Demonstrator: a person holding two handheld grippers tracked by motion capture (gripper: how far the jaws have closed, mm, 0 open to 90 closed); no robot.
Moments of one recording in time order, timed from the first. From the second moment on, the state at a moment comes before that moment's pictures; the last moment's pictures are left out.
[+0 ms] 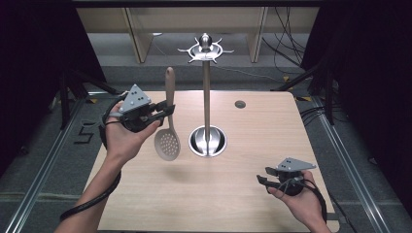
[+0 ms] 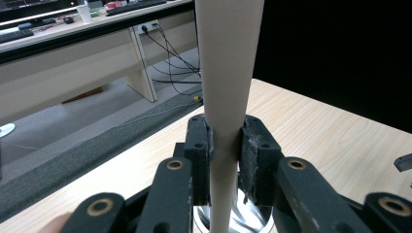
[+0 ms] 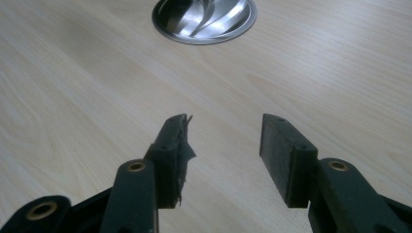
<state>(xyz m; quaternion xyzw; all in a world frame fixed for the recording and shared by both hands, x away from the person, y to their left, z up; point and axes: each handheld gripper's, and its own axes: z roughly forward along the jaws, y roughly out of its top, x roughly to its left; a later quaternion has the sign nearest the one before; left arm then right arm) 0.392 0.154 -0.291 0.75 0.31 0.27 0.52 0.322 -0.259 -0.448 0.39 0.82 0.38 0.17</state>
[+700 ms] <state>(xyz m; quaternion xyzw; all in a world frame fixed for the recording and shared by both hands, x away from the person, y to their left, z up) 0.404 0.144 -0.287 0.76 0.31 0.27 0.51 0.322 -0.259 -0.448 0.39 0.82 0.38 0.17</state>
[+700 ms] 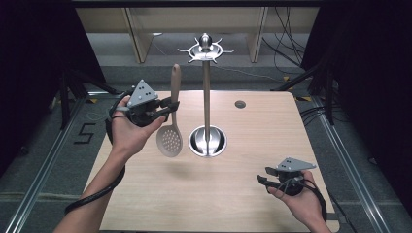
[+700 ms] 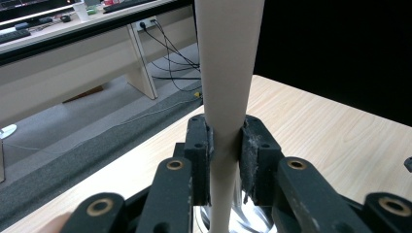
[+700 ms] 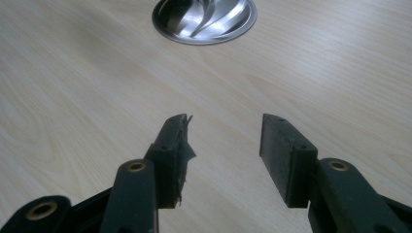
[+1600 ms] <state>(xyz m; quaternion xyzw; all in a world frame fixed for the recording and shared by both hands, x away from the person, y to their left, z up) 0.412 0.137 -0.281 0.77 0.30 0.27 0.50 0.321 -0.258 -0.448 0.40 0.81 0.39 0.16</state>
